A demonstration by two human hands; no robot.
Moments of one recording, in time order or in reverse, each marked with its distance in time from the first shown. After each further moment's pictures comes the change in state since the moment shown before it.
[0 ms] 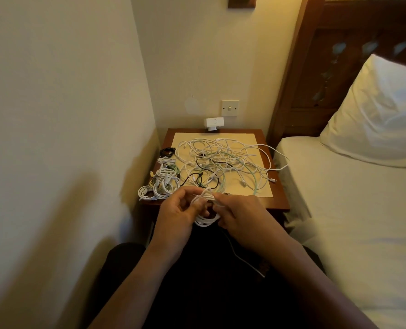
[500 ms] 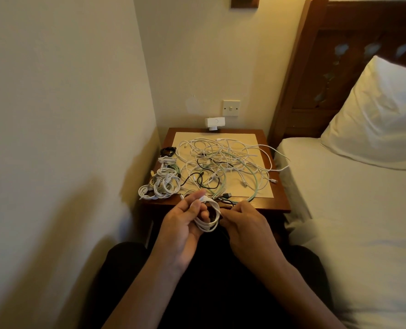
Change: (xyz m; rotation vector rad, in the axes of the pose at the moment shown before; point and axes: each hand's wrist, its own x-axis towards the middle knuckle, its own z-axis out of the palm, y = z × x) left_hand -0.005 -0.006 0.010 -0.698 -0.001 -0.362; right_hand -0.018 0.018 0.047 0.003 0.258 0.054
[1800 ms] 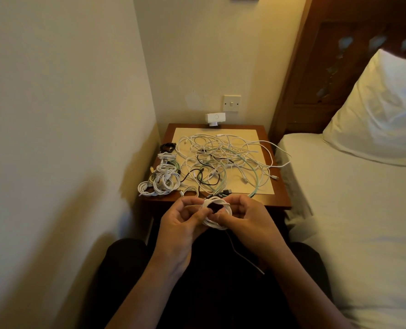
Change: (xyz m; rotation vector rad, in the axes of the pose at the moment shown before) left_hand -0.008 -0.011 -0.008 0.275 0.018 0.161; right_hand 0.015 0.010 0.000 0.710 -0.095 0.352
